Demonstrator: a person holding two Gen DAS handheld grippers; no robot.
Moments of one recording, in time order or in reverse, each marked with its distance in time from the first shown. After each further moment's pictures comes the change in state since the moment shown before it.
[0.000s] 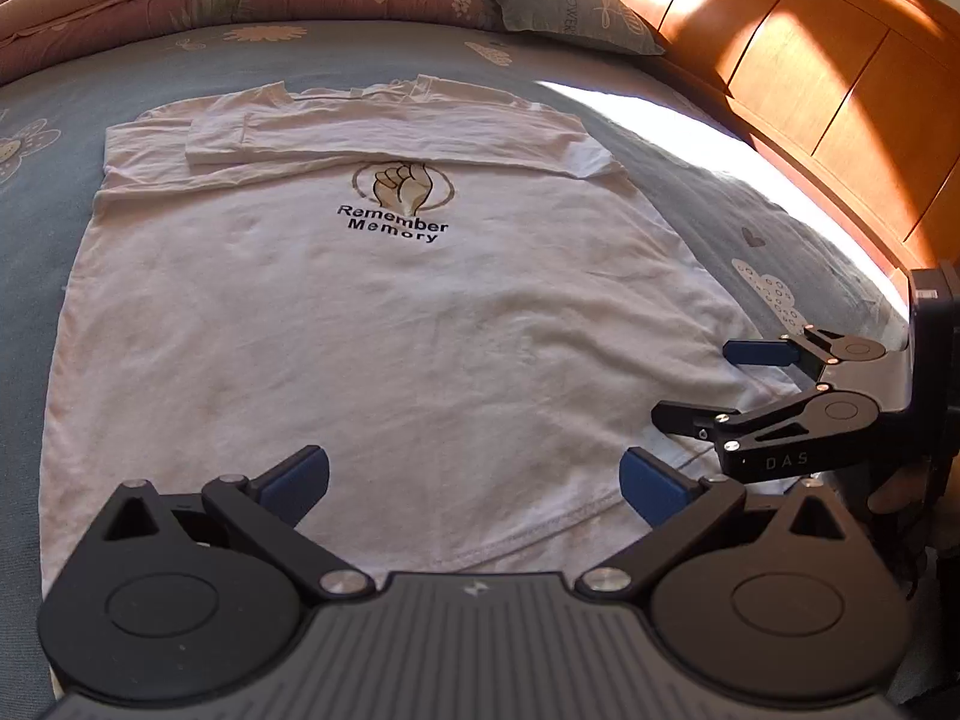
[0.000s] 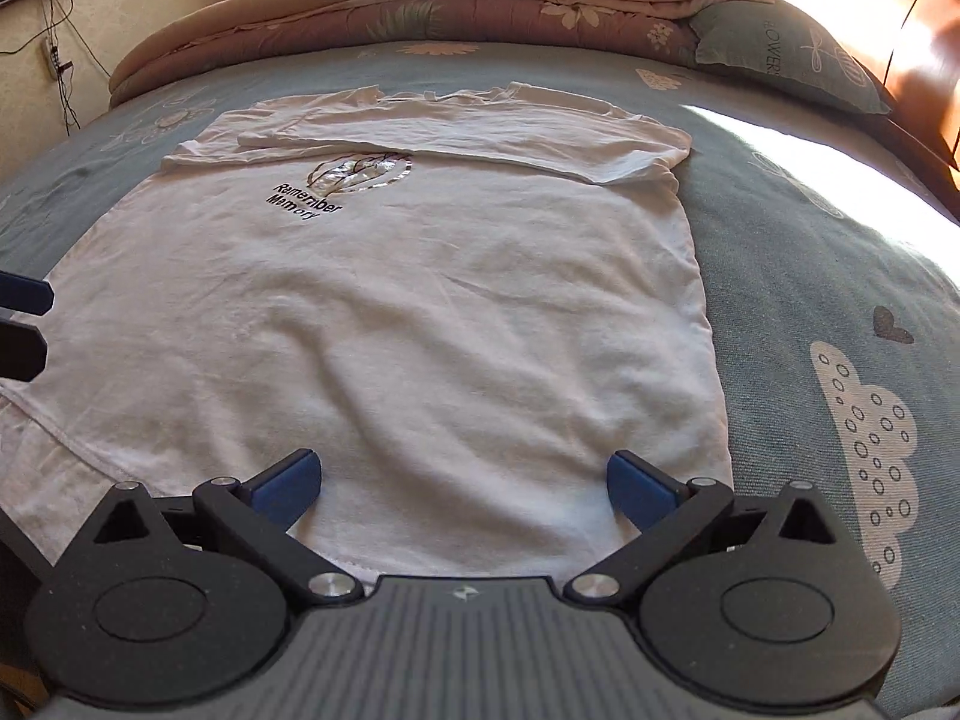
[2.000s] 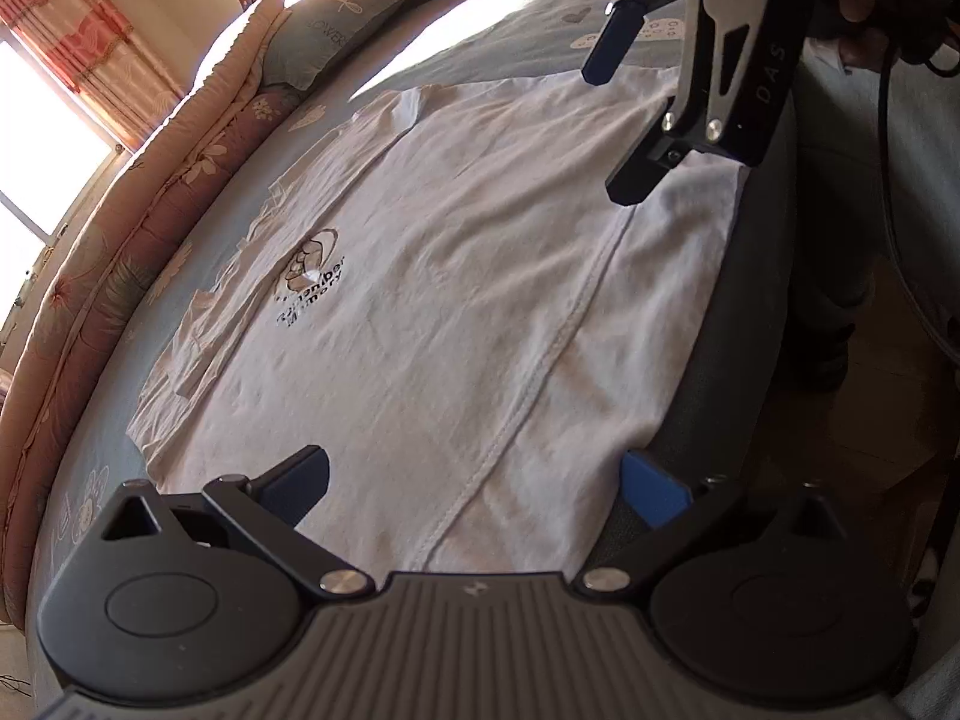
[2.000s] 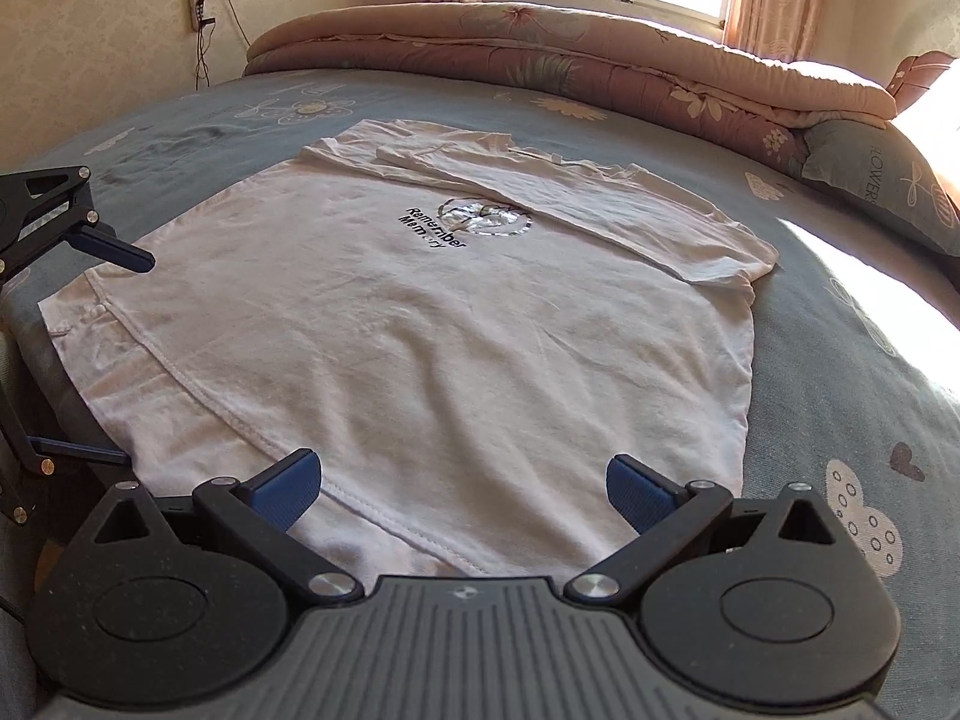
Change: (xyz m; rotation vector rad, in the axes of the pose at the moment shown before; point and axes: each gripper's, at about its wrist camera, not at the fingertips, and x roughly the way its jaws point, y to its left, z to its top) left arm -0.004 -0.073 -0.057 0.877 -0.039 0.276; right arm -0.045 0.022 -0.003 -0.285 -0.079 0.139
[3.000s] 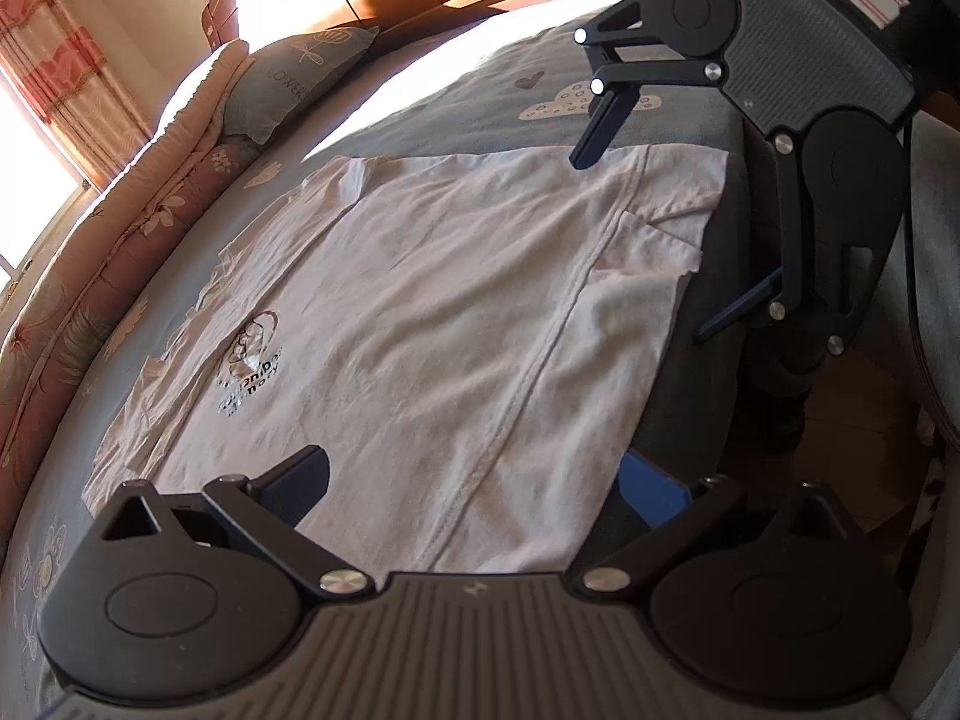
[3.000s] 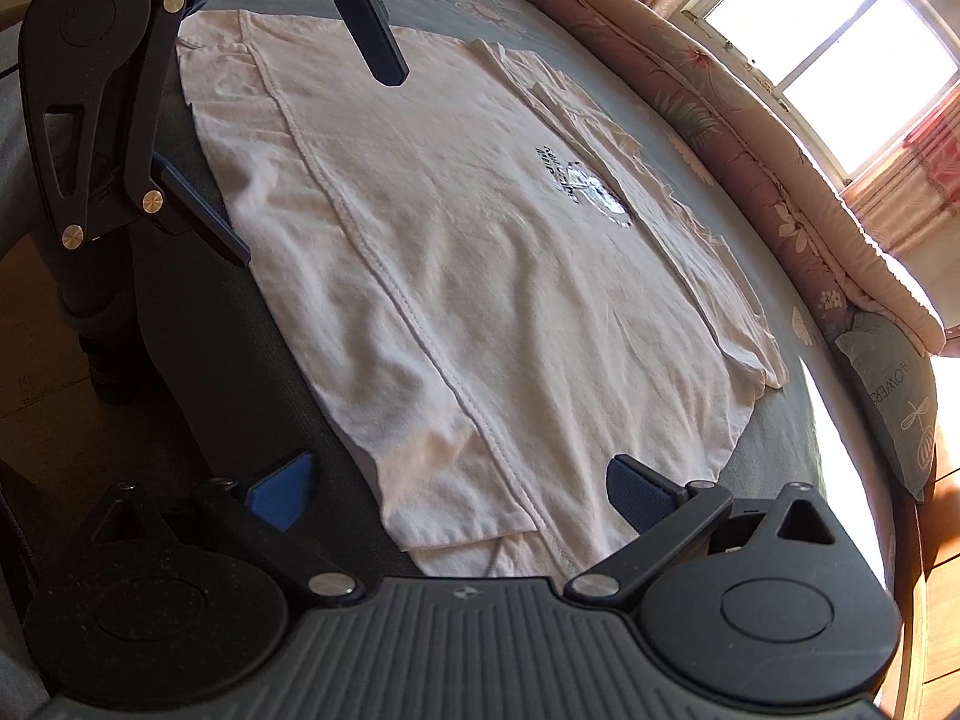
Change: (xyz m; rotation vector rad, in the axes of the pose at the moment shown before) left arm 0.000 -0.018 0.033 -0.006 -0.097 -0.087; right arm -0.013 0.048 -0.042 -0.555 0.114 -0.103
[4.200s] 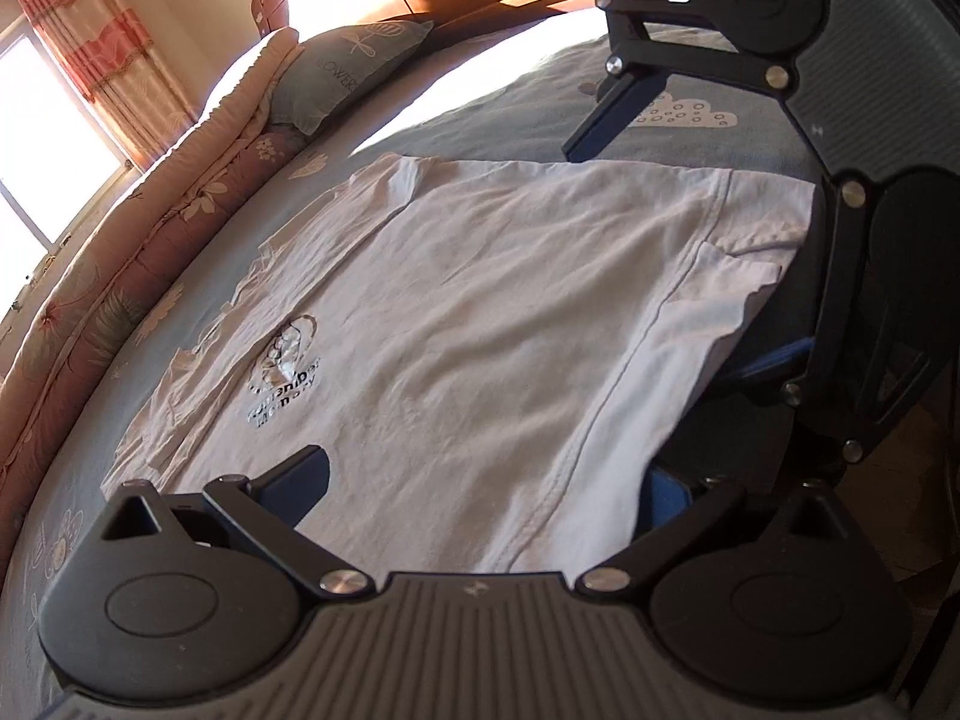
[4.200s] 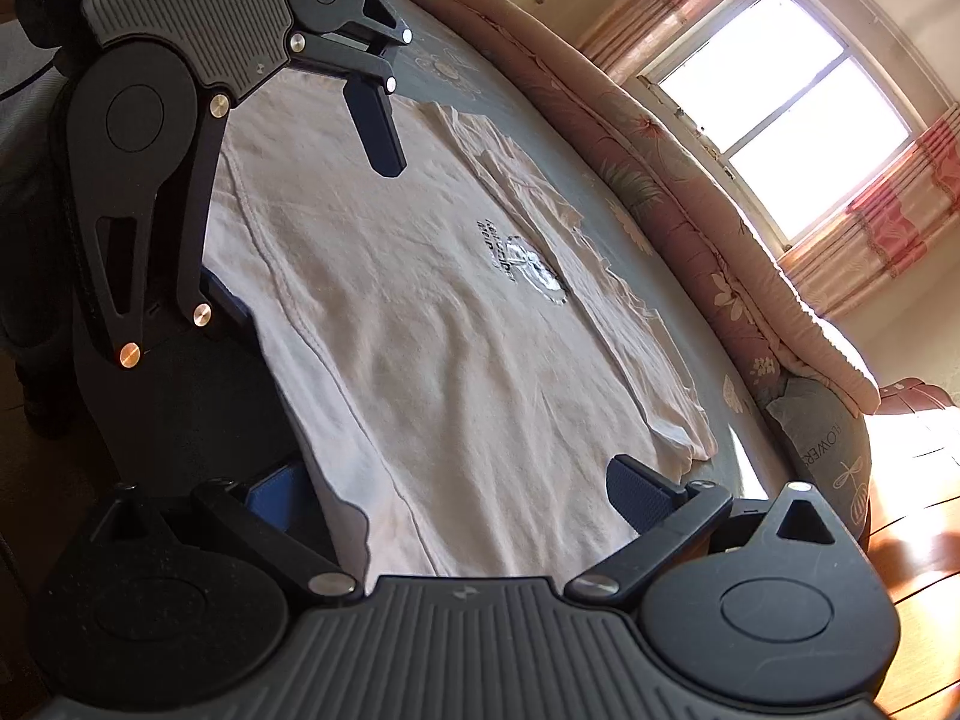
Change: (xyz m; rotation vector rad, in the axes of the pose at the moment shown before) left arm 0.021 0.013 0.016 -0.052 0.006 0.088; right arm 0.006 0.003 0.022 -0.048 -0.129 -0.152
